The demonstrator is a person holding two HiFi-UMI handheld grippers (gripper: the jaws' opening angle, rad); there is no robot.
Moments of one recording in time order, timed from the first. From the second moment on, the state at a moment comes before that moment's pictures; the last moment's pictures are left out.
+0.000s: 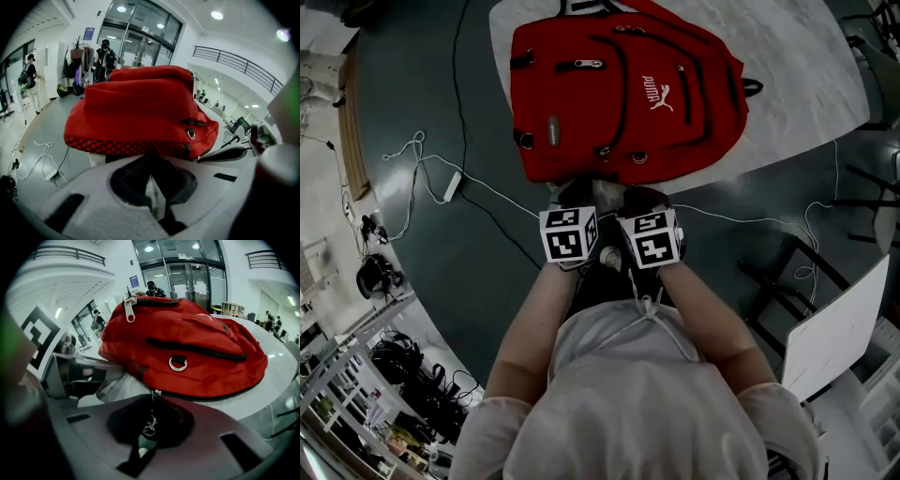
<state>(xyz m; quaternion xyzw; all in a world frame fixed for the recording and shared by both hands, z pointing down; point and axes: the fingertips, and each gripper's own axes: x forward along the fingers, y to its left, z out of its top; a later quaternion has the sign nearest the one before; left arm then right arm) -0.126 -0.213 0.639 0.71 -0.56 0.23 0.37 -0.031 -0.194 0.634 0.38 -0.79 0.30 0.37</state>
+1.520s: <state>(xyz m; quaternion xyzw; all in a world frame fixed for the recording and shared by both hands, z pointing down) -0.125 -0.219 0.641 0.71 -0.51 0.23 0.42 0.075 -0.213 0.632 0.36 -0.79 0.23 0.45</state>
